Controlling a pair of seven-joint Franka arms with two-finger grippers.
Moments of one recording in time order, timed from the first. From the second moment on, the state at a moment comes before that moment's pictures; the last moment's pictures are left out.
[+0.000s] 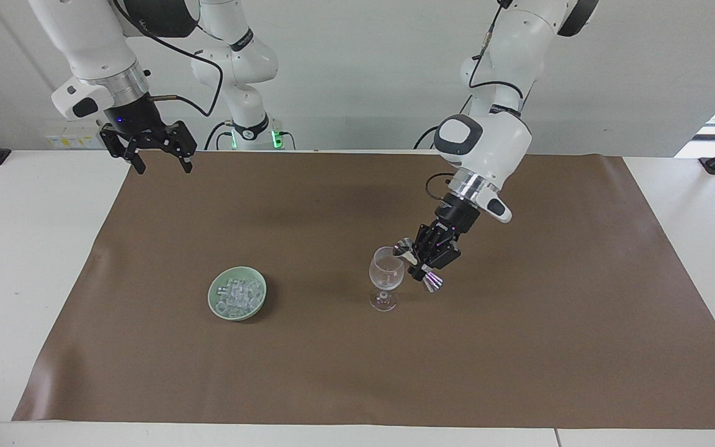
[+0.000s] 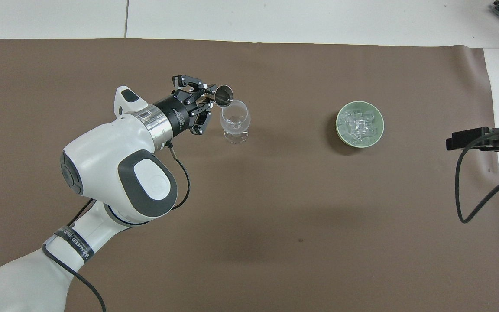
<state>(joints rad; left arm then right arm) 0.10 0.29 -0.71 -1.95 -0.93 3.07 -1.12 0.12 -0.09 -0.15 -1.70 0.04 1.69 0.00</state>
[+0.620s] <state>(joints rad) 0.10 0.29 -0.71 -1.95 -0.93 3.07 -1.01 0.12 -0.09 -0.15 -1.70 0.04 1.69 0.00</state>
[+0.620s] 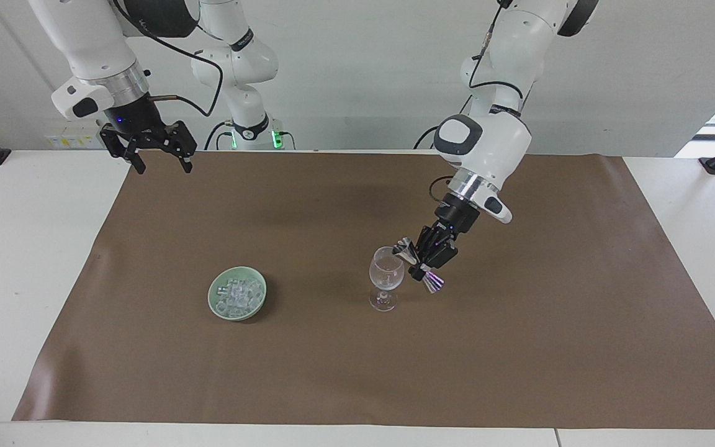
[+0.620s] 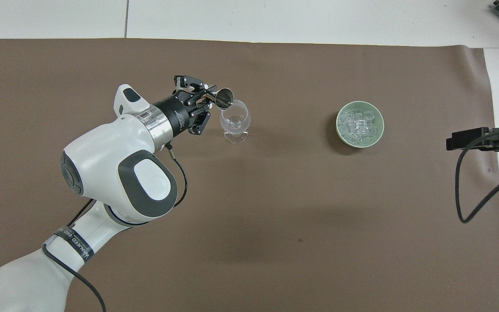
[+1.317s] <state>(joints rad) 0.10 0.29 -0.71 -1.96 -0.93 3.13 -0.92 0.12 -0.09 -0.15 -1.70 0.04 1.69 0.00</state>
